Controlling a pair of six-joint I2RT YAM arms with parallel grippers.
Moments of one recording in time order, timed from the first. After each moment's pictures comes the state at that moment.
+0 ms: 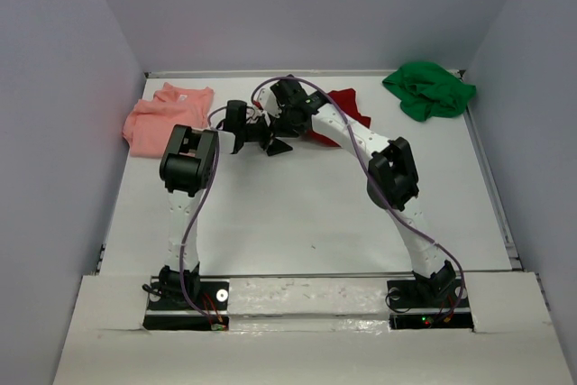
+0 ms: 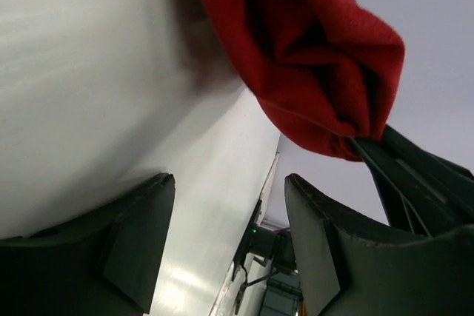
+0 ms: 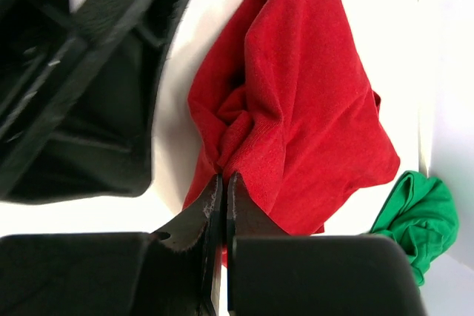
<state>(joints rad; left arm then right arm) -0.24 2.29 1.35 0.36 0.94 -1.10 0.69 2.37 2.22 -0.78 0.32 -0.62</state>
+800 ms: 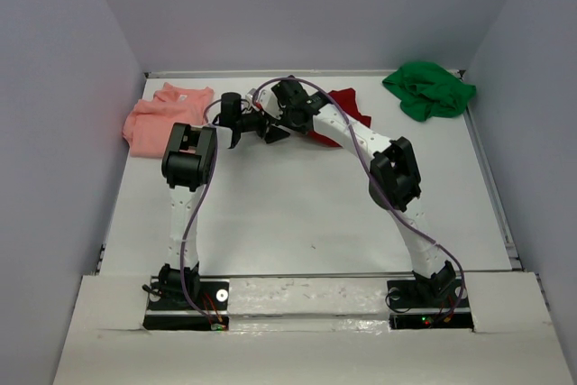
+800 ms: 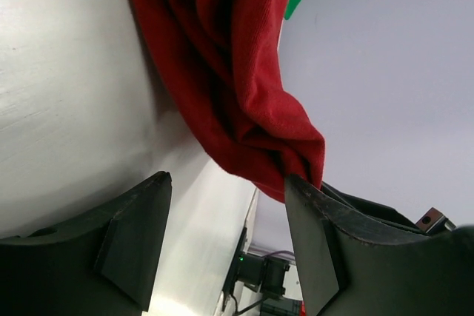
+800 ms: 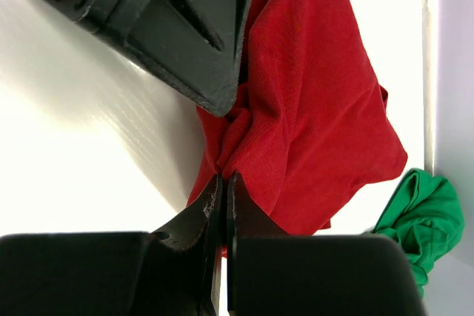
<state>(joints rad) -0.20 2.40 1.49 0.48 0.95 -1.21 0.69 2.34 2.19 -0.78 0.31 -0.62</state>
